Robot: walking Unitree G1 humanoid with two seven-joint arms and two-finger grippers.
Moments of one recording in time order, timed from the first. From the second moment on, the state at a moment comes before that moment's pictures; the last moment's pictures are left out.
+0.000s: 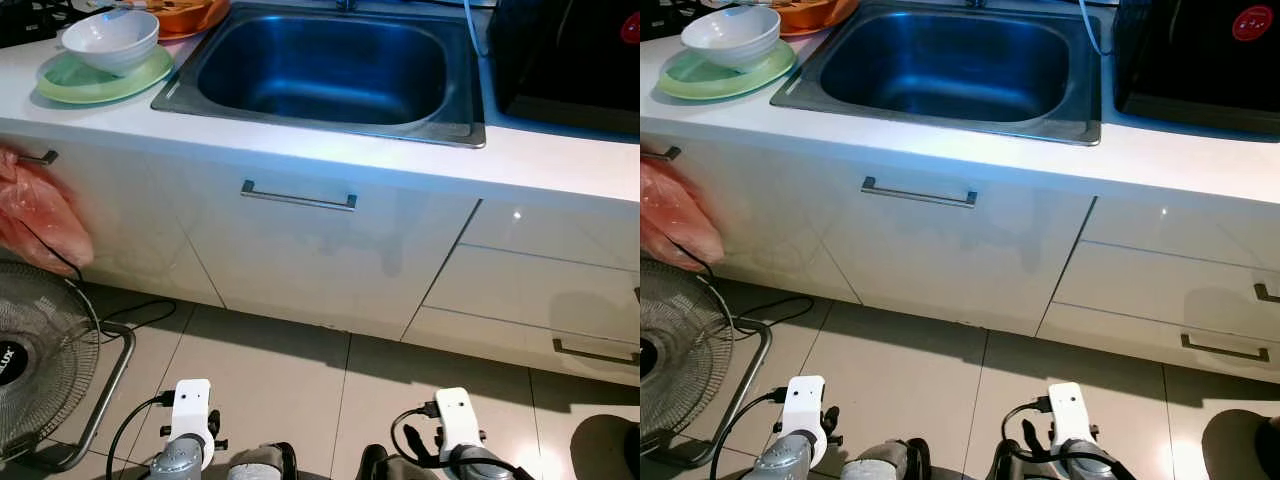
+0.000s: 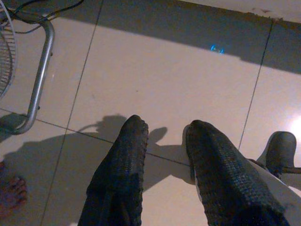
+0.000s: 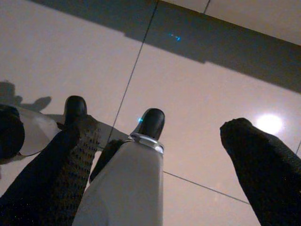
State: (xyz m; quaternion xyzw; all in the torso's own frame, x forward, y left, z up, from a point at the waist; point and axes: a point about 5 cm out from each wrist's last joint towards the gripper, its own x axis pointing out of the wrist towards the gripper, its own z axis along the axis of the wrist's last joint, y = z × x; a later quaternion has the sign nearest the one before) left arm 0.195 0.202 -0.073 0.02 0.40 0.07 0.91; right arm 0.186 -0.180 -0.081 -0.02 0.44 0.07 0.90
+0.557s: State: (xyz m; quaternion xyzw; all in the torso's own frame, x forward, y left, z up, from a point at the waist) left arm 0.193 0.200 -0.075 0.01 0.41 0.06 0.91; right arm 0.185 -0.177 -0.081 -0.02 0.44 0.08 0.90
